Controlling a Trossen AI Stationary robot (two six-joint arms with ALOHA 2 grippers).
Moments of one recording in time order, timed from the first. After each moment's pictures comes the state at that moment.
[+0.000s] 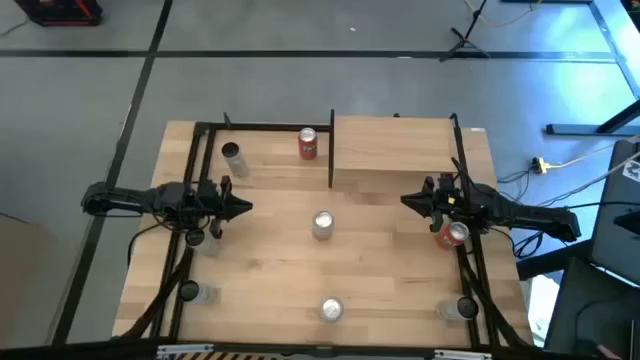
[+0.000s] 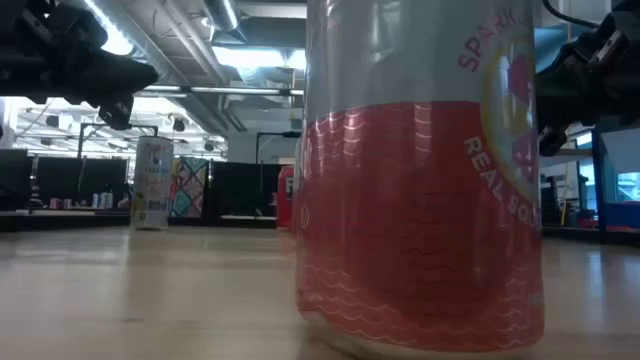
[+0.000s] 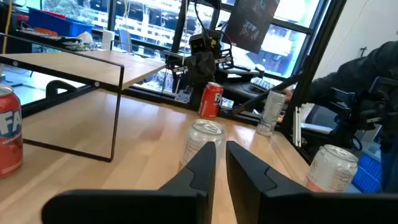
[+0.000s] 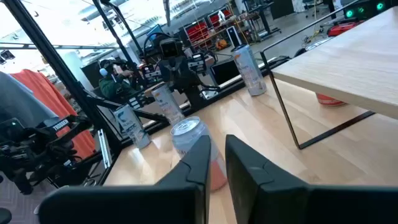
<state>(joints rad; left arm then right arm) -0.10 0.01 0.01 0.04 -0.15 -0.26 -0.08 0.01 0.01 0.02 -0.02 0.47</state>
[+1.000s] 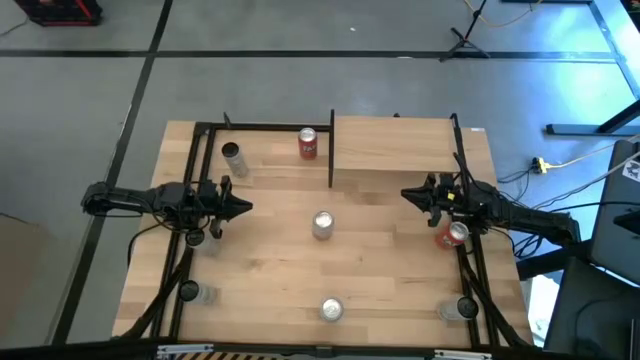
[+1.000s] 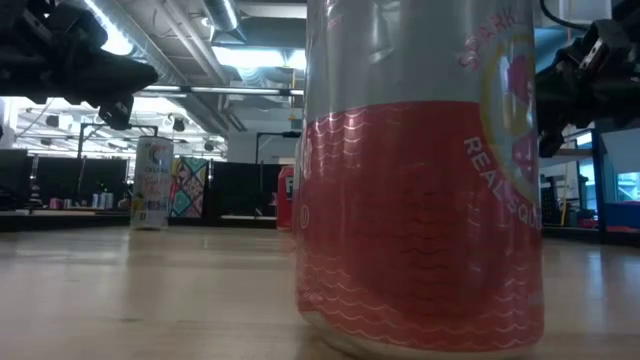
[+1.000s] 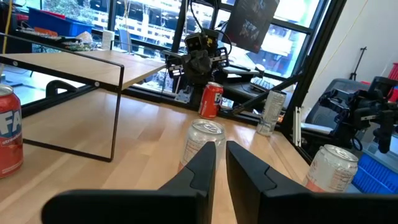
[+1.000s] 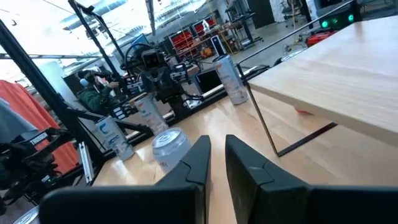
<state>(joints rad) -0.10 0.01 0.01 0.04 -0.15 -0.26 -0.16 0.01 0.01 0.02 -0.03 0.47</state>
